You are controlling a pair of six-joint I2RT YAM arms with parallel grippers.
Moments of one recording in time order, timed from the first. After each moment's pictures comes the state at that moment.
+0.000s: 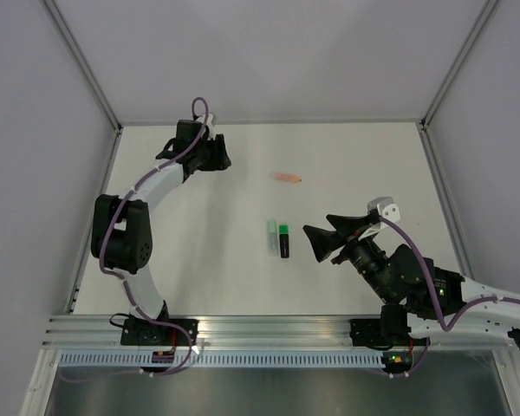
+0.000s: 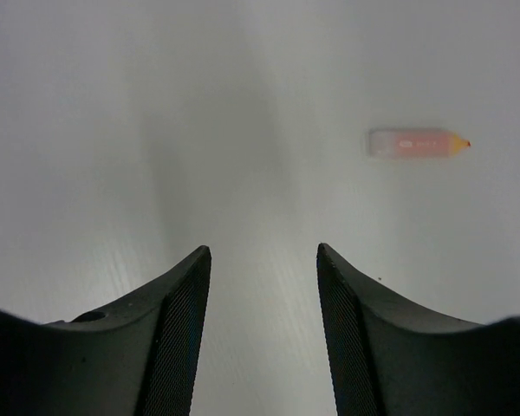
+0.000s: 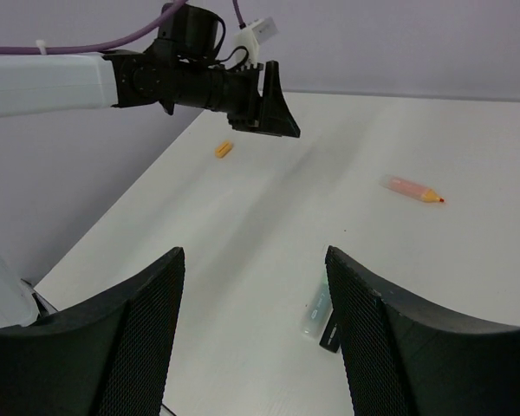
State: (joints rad) left arm -0.23 1.81 1.37 -0.21 0.17 -0.22; right arm 1.38 0.63 0.78 -0.13 0.80 0.31
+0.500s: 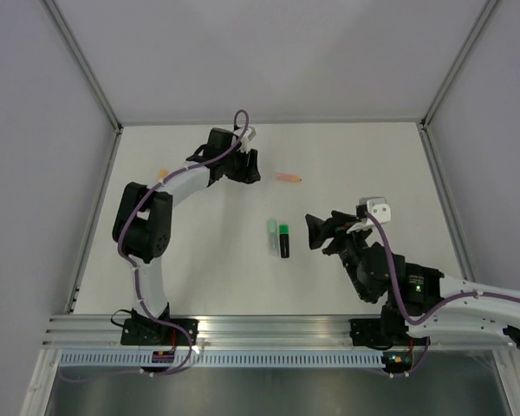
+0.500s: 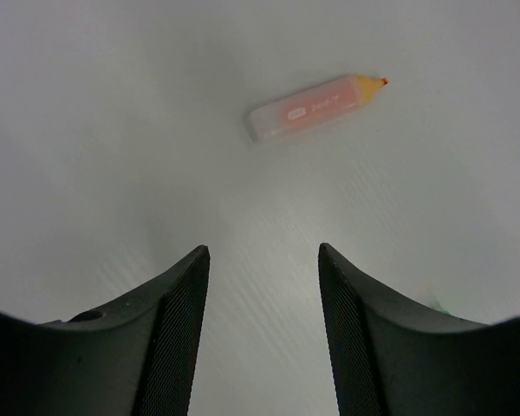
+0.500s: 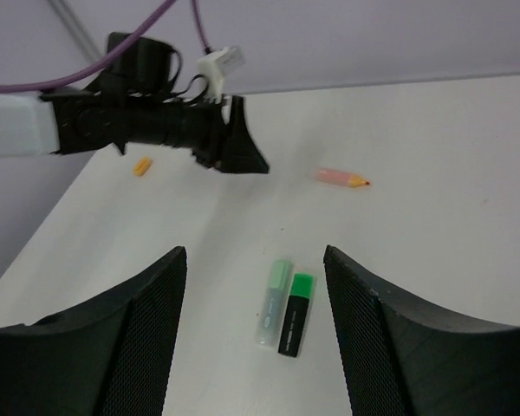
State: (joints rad) left arm -0.38 2.03 1.51 -0.18 0.36 -0.02; right arm 1.37 0.68 0.75 -0.09 1.00 0.31
